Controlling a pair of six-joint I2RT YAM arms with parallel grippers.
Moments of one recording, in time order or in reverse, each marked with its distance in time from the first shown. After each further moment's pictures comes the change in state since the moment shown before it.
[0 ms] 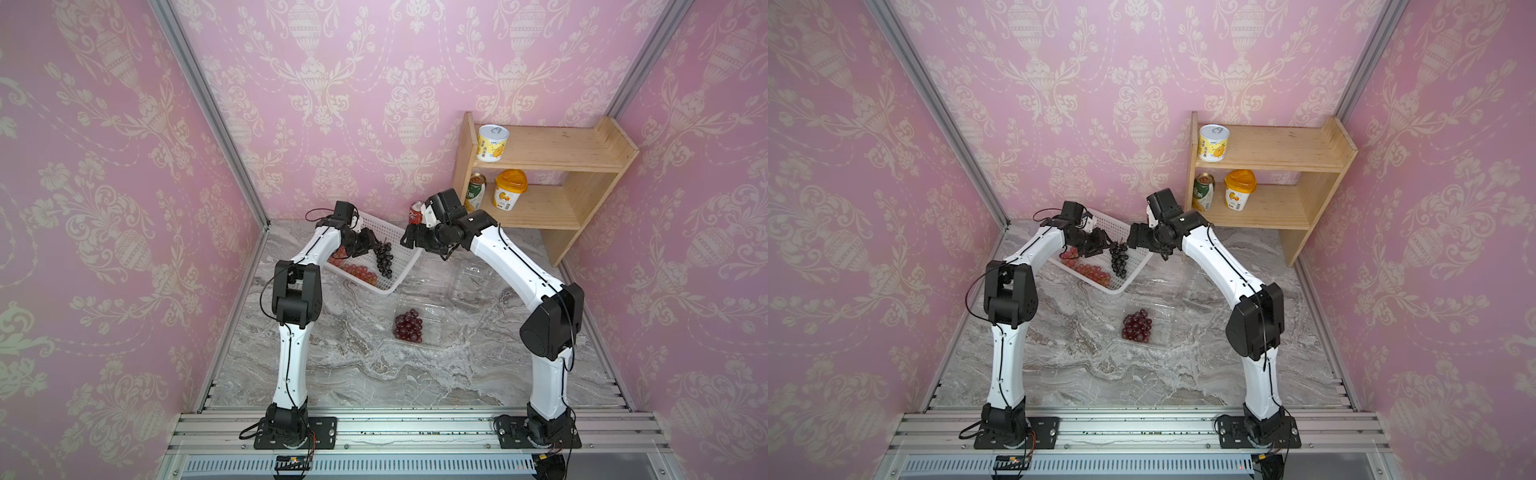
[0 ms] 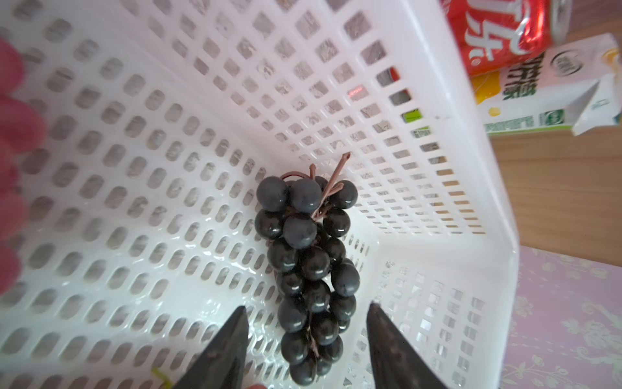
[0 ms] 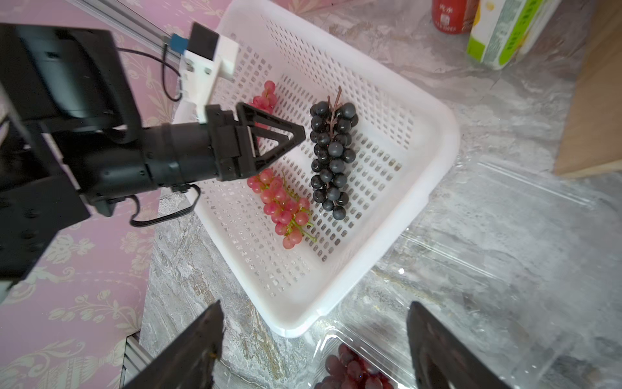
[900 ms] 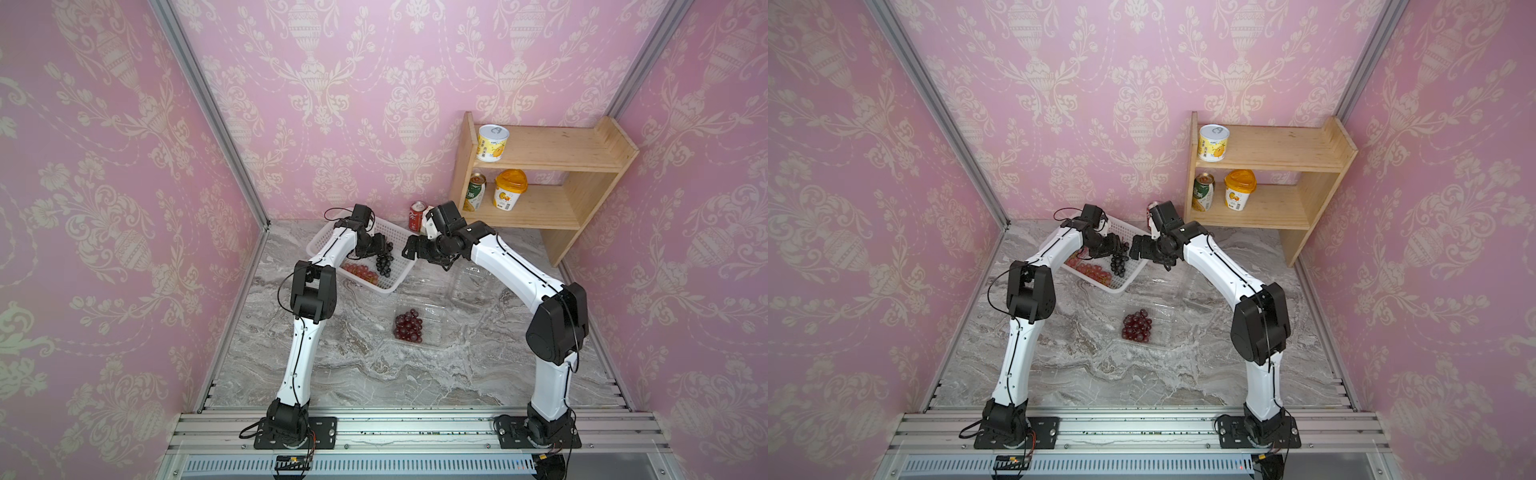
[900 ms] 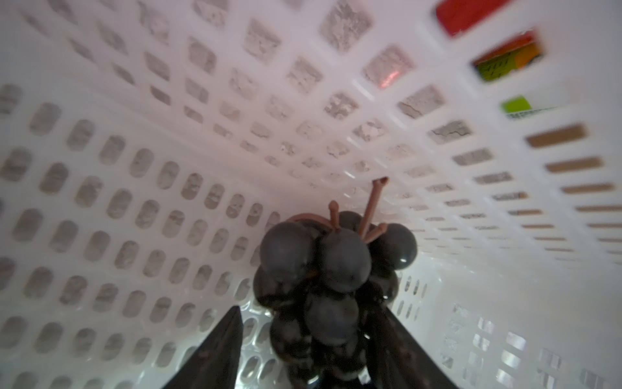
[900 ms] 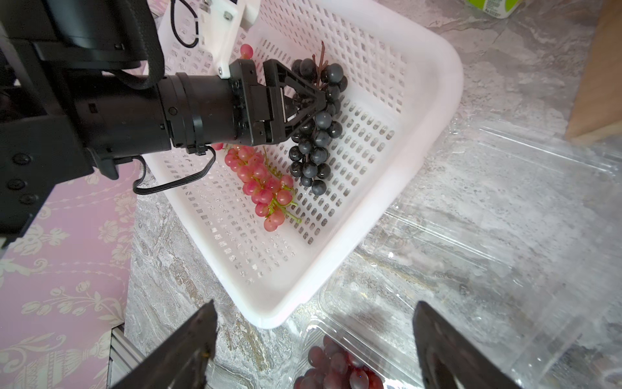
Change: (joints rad) left arm -0.062 0.167 0.224 -0.092 -0.143 0.100; right arm -0.003 -0.039 -0.193 0.095 -0.025 -0.001
